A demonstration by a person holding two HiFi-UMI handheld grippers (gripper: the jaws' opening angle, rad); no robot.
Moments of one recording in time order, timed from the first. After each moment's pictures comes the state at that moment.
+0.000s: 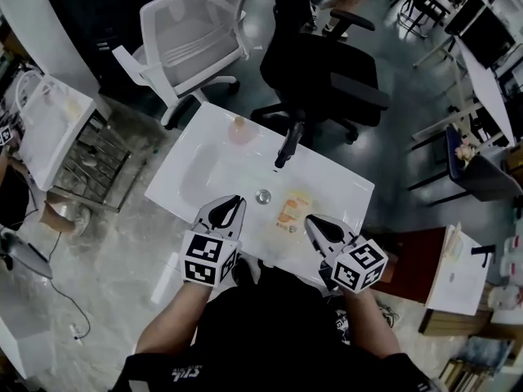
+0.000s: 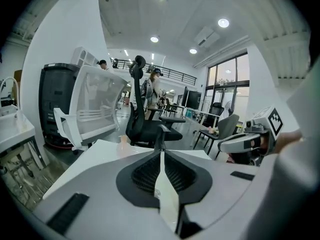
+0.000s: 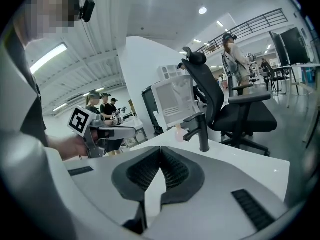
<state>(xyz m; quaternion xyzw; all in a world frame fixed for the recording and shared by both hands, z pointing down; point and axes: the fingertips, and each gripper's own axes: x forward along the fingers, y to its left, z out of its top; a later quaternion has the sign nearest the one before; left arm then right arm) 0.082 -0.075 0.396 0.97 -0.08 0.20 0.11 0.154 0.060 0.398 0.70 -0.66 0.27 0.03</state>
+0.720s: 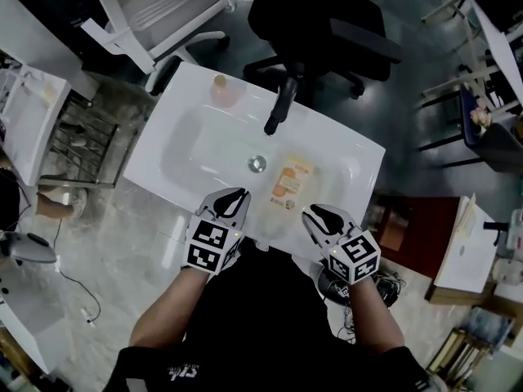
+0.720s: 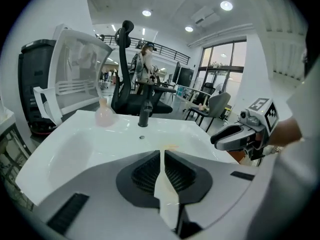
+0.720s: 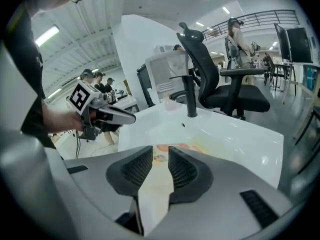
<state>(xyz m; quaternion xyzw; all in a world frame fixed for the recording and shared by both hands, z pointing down) 0.107 -0.027 0.512 0.94 0.00 0.32 0.11 0.166 0.104 0.515 0.69 -0.64 0.32 0.12</state>
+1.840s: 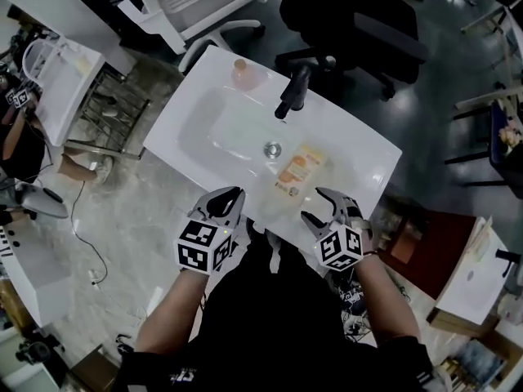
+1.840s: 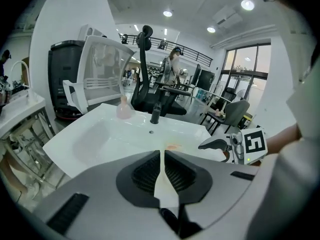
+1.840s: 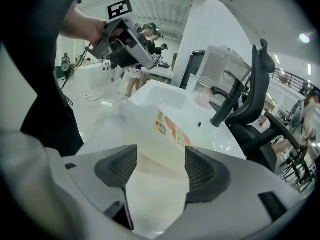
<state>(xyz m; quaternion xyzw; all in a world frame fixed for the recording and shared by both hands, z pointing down) 0.069 -0.003 0.490 0.92 -0.12 0.32 0.17 0.164 0.118 0.572 0.54 -0.72 0.13 0.41</state>
